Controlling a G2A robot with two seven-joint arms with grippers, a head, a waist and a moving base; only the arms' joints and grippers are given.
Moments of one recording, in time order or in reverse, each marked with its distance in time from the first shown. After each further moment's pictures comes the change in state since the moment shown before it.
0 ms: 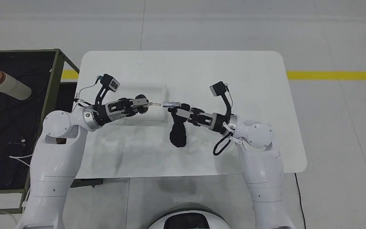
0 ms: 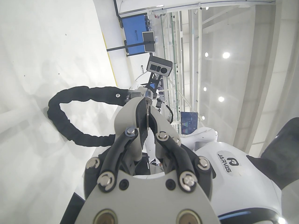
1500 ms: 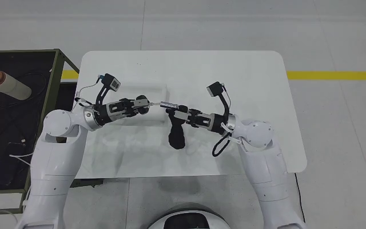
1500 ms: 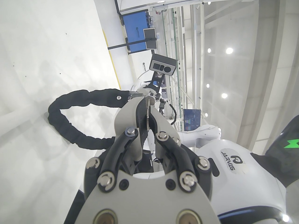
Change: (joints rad) left arm -0.014 -0.002 0.004 0.009 0.021 -0.018 -0.025; right arm 0.028 0.104 -0.105 -0.006 0.054 0.015 -0.070
